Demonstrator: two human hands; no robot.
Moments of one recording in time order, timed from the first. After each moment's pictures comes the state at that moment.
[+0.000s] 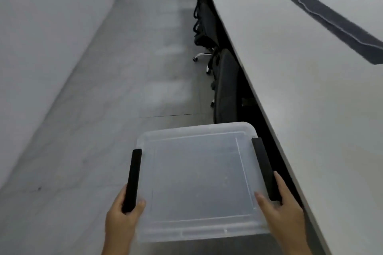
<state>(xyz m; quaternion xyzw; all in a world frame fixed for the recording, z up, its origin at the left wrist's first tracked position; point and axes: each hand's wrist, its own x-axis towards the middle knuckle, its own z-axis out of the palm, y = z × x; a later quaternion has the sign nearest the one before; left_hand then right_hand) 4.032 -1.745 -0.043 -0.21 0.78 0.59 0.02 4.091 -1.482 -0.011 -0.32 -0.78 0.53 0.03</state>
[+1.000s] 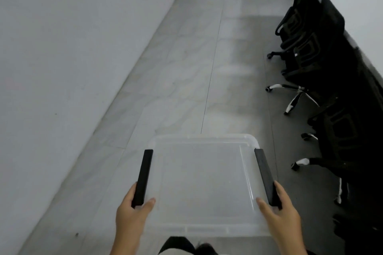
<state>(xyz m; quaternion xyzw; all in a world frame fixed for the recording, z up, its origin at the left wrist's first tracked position) 3.502 -2.061 -0.057 -0.32 0.75 0.57 0.00 3.502 -1.796 -0.047 -0.28 -0.78 0.55 -0.04</state>
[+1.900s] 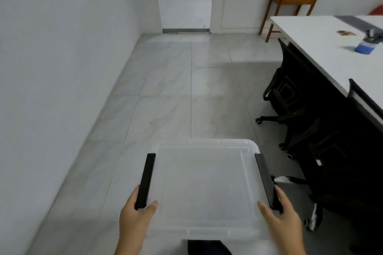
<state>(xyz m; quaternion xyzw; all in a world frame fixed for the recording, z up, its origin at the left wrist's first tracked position) 2.624 -1.987 -0.058 -0.23 0.77 0.60 0.03 2.672 -1.729 -0.059 -0.36 -0.75 0.54 0.09</state>
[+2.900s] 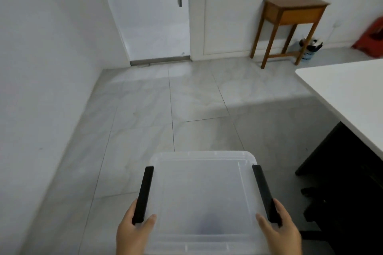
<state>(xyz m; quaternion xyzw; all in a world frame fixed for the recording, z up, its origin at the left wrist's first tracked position) 1.694 -1.772 -0.066 -0.21 0.79 0.57 0.07 1.777 -1.531 -0.059 -0.43 -0.71 0.55 0.12</state>
